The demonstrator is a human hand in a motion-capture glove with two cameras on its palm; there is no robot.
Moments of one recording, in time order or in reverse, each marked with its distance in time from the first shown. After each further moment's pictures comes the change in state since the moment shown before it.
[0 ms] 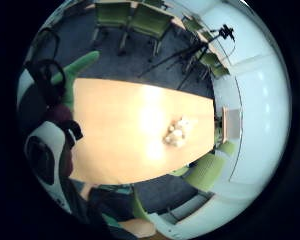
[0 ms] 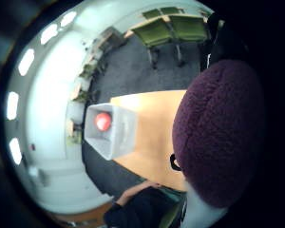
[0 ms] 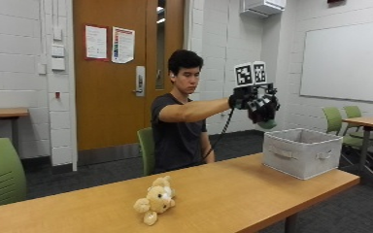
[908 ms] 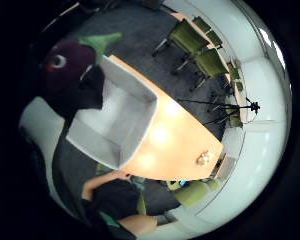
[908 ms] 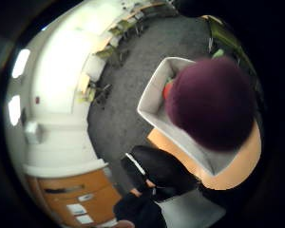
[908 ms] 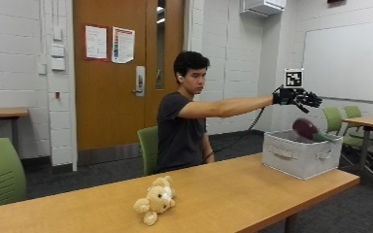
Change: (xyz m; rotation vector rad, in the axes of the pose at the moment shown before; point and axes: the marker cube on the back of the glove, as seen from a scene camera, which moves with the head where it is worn) arm -0.340 0.011 0.026 -0.131 0.020 -0.453
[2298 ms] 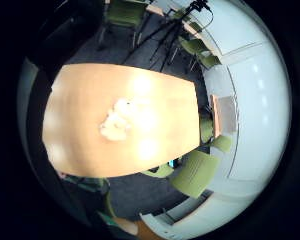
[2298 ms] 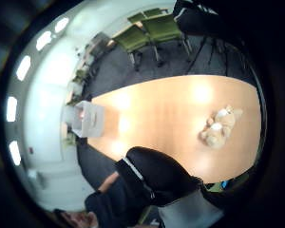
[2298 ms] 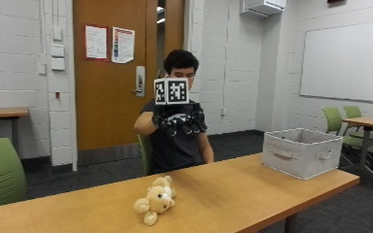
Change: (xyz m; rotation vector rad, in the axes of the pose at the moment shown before) arm 0.533 0.363 0.038 0.068 0.034 0.600
